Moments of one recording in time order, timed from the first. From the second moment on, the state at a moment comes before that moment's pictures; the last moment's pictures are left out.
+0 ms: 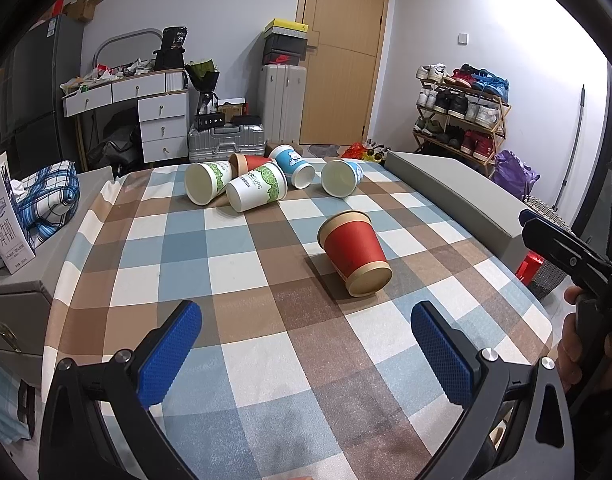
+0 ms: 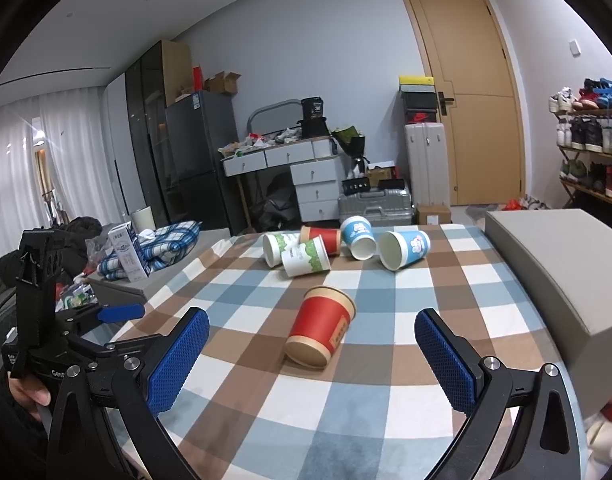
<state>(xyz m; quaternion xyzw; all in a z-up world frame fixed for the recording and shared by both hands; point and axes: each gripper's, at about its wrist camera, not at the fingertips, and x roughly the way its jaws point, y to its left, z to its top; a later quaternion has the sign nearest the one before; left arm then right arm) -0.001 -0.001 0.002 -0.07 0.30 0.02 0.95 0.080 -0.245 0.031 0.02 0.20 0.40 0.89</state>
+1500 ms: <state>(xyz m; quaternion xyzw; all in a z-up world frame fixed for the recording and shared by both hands) 0.026 -0.005 -0.017 -0.11 0.35 0.02 0.93 0.103 -0.251 0.005 0.02 0.24 0.36 0.90</state>
